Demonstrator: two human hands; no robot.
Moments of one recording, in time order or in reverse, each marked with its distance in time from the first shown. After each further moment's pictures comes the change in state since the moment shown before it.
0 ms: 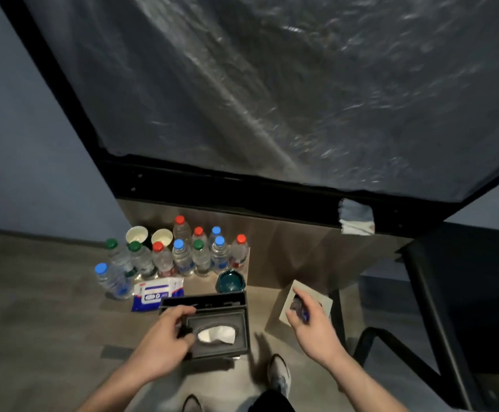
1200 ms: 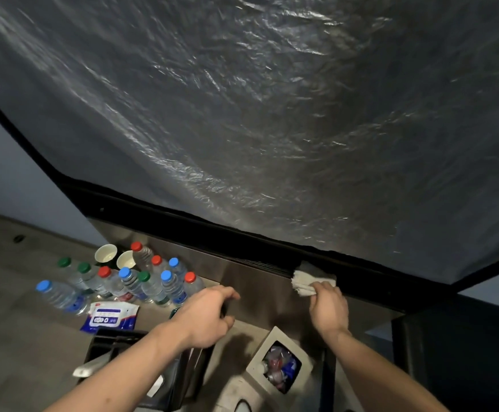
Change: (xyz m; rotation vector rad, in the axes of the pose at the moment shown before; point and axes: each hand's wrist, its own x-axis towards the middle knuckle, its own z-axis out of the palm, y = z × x) left_hand 0.141 0.276 0.114 0.399 0.051 0.163; right_hand 0.281 0.112 -0.183 -0.617 0.251 -0.211
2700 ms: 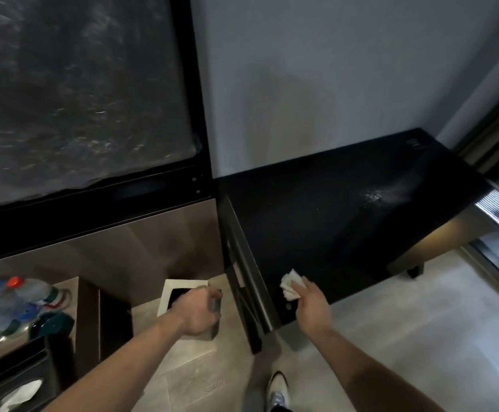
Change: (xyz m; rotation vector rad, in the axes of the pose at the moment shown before) left_hand -0.114 0.245 0.247 0.217 -0.449 0.297; right_hand -0.403 0.302 -0.027 0.394 -0.002 0.543
